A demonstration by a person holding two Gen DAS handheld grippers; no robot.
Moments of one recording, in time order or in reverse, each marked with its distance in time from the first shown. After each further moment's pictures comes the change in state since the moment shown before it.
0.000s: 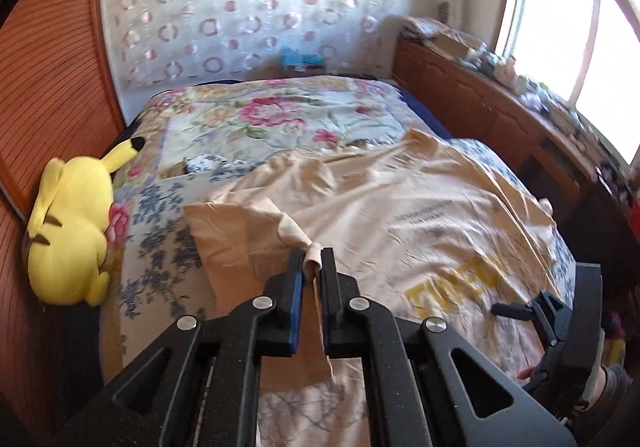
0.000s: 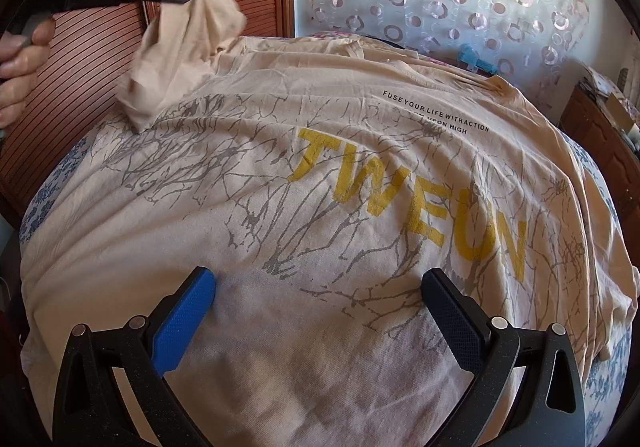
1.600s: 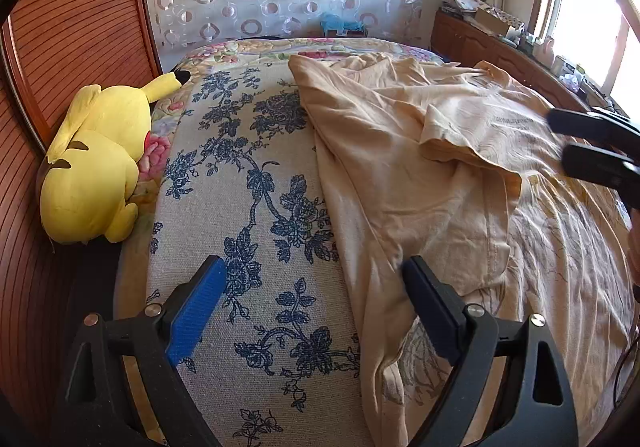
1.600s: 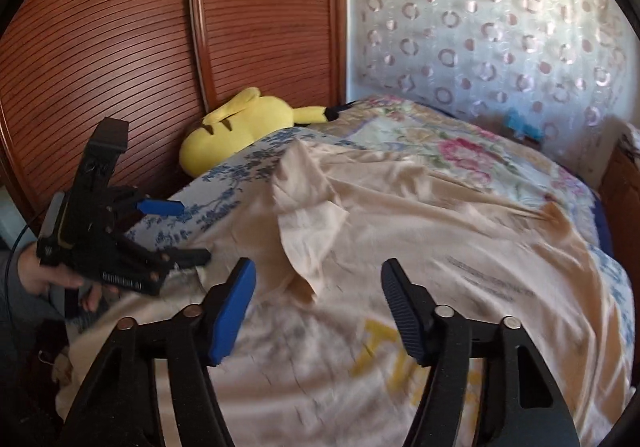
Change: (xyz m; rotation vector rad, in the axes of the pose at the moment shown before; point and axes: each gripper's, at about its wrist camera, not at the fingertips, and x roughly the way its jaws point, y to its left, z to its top) left arm 0.042 0.079 -0.103 -0.074 0.075 0.106; right arm -0.008 0.028 0.102 -0.101 -0.187 0.182
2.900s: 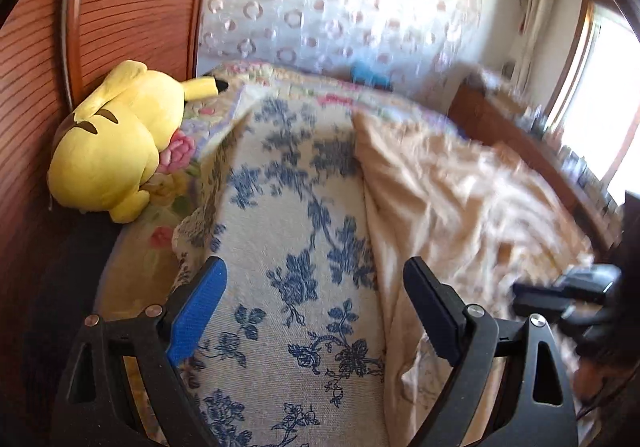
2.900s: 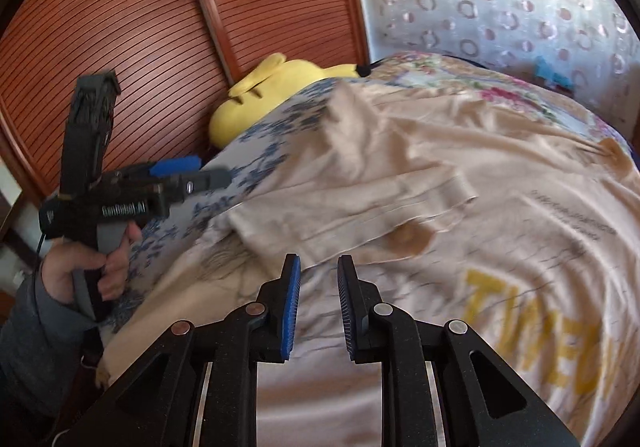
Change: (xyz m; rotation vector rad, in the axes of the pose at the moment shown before) left arm -0.031 0.057 -0.015 -0.273 -0.191 -0.065; right arm 0.049 0.024 -0.025 0.099 0.094 0.135
